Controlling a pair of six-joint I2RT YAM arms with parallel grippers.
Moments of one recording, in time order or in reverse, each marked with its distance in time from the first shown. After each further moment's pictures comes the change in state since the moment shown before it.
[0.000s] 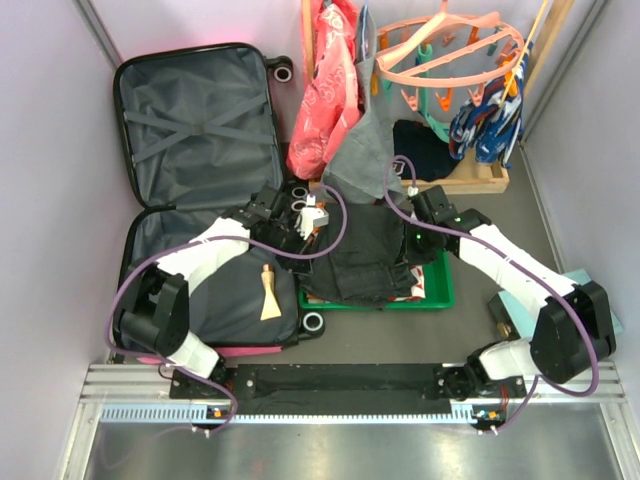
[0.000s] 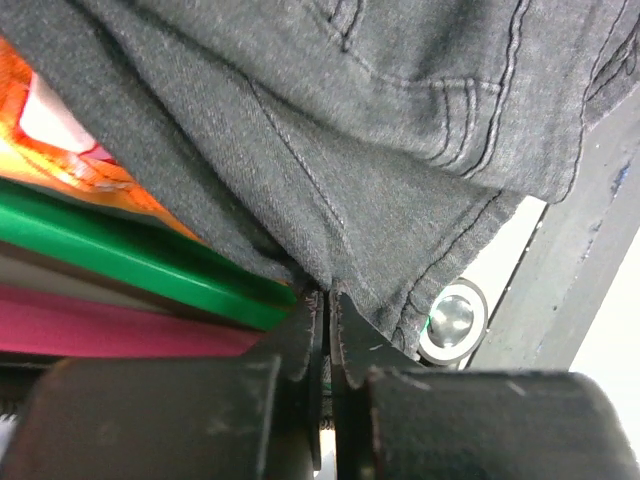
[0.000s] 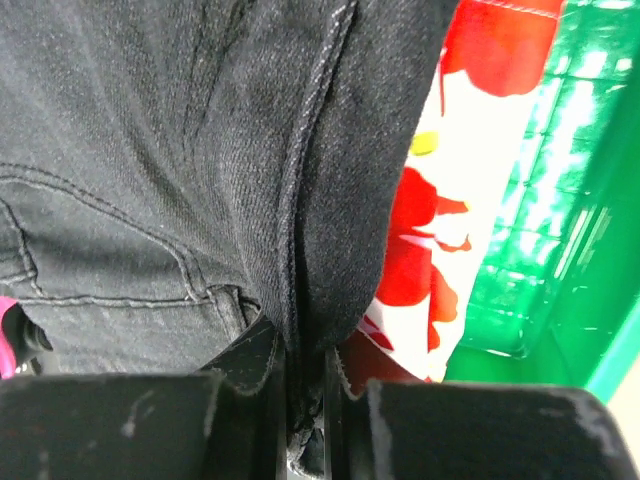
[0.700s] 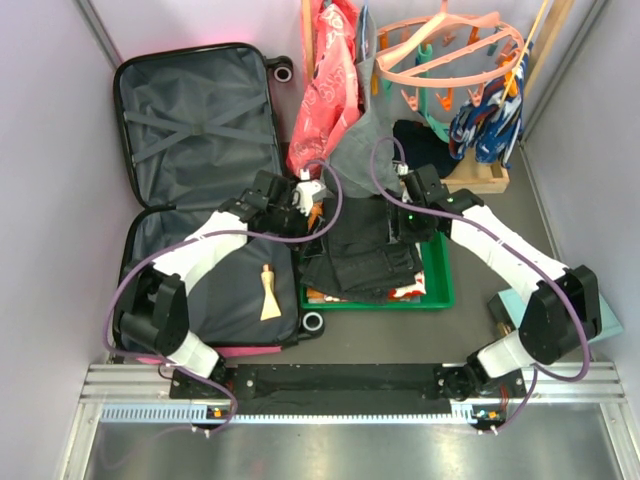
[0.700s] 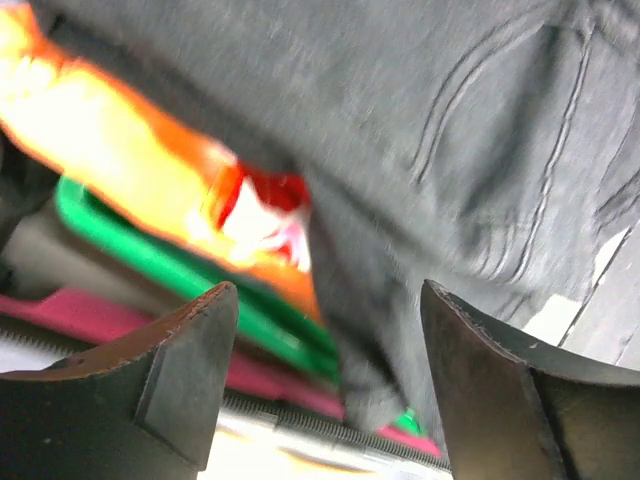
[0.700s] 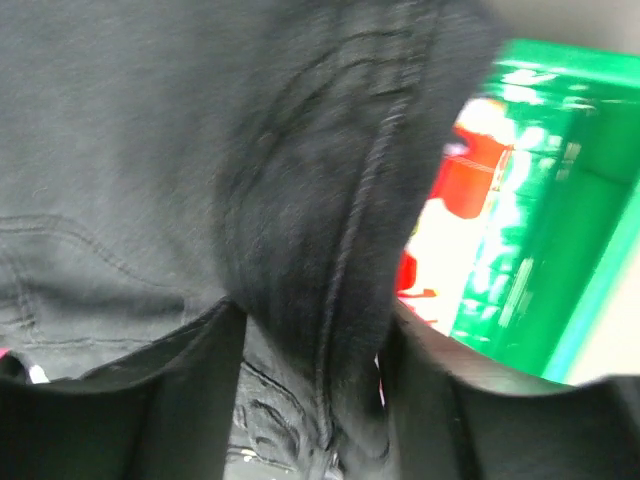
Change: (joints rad) left arm 0.009 0.005 0.076 0.169 -0.105 -0.153; right arm 0.013 0.107 0.195 -0.021 0.103 -0.104
